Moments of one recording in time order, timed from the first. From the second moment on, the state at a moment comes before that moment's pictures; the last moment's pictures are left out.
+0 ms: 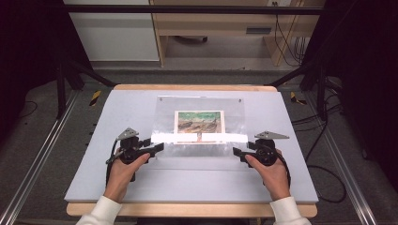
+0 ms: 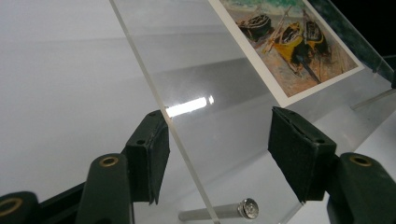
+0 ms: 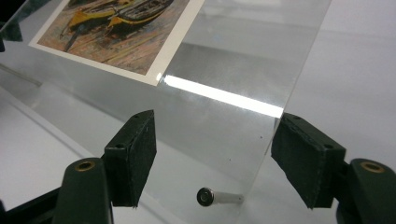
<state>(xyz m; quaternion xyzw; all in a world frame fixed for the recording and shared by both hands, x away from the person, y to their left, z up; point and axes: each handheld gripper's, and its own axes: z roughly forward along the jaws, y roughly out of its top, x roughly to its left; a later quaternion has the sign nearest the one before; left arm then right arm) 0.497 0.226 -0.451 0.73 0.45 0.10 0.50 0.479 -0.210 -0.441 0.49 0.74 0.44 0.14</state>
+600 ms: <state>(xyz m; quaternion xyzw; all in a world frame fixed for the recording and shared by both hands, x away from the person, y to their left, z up) 0.478 0.226 -0.445 0.74 0.44 0.13 0.49 0.461 -0.211 -0.438 0.48 0.75 0.43 0.17</state>
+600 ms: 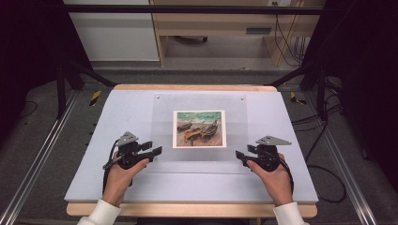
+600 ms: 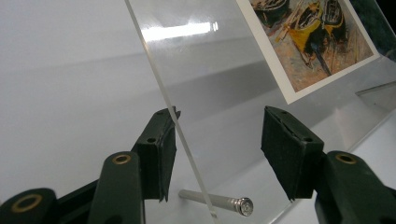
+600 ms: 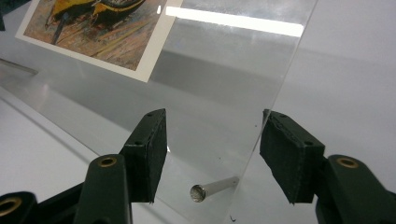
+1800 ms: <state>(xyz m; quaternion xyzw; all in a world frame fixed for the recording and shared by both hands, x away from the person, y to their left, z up) 0.453 0.229 -0.444 0.76 0.44 0.15 0.47 0.438 -0.214 -0.438 0.47 0.76 0.42 0.19</state>
